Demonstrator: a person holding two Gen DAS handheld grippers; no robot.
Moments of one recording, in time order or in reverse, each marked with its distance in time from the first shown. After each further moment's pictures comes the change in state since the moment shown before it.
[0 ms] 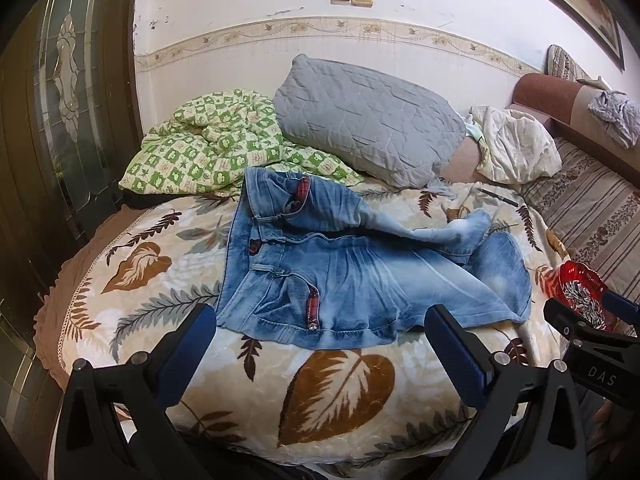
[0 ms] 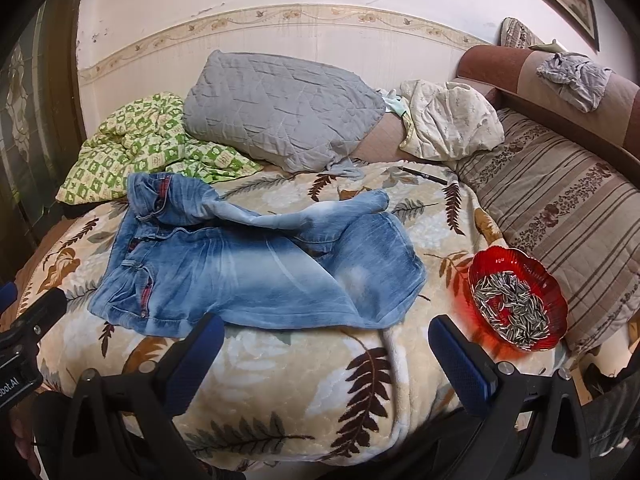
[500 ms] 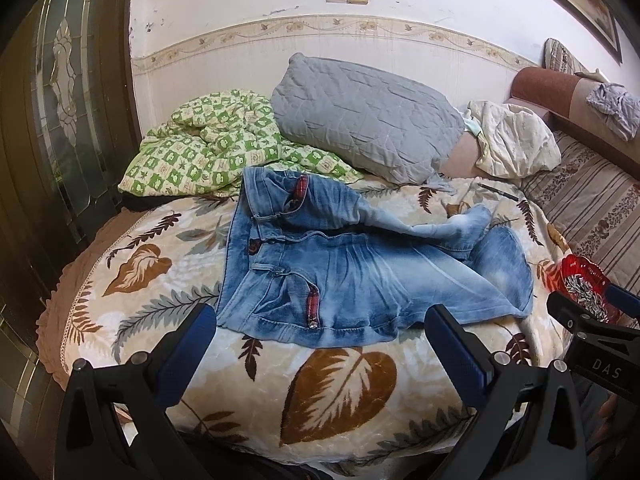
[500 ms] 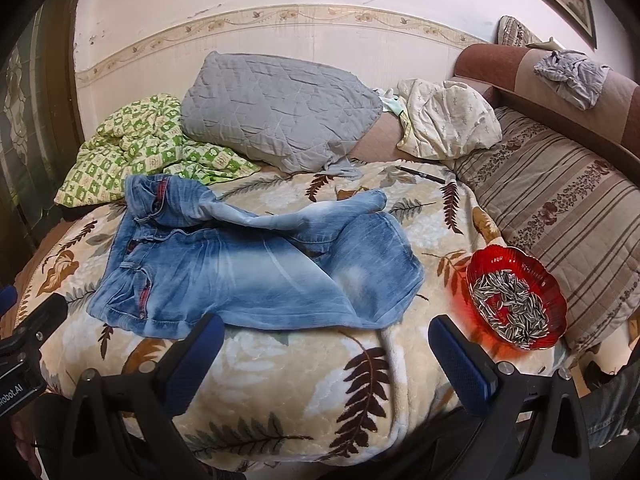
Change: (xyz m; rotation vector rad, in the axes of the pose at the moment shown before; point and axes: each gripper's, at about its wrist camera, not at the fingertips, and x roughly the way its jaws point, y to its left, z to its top) left arm 0.002 -0.004 0.000 0.018 0.006 0.005; right arm 0.001 -0.002 0.000 0.005 -0.001 -0.003
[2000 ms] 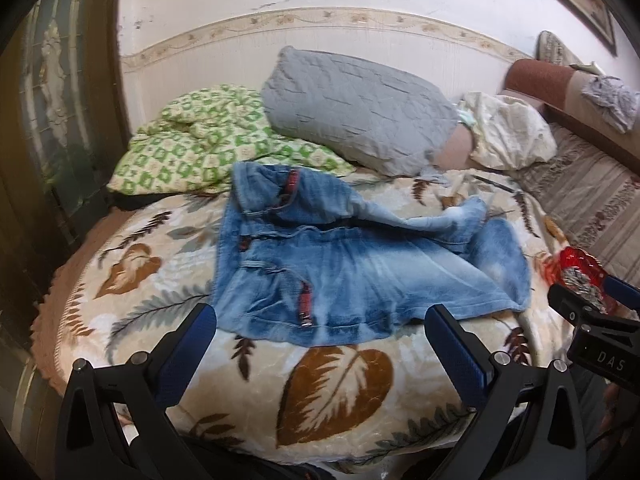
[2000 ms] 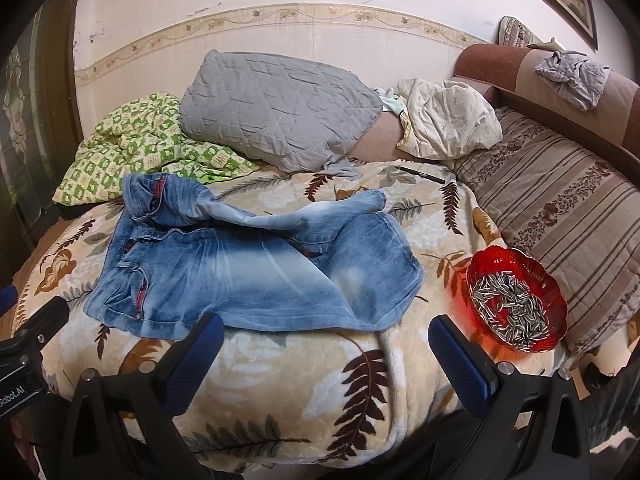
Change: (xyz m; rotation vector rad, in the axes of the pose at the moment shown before) left arm 0.012 -0.003 0.001 0.032 0.018 -0.057; right arm 0.006 -0.003 0.001 0.008 0.000 0.008
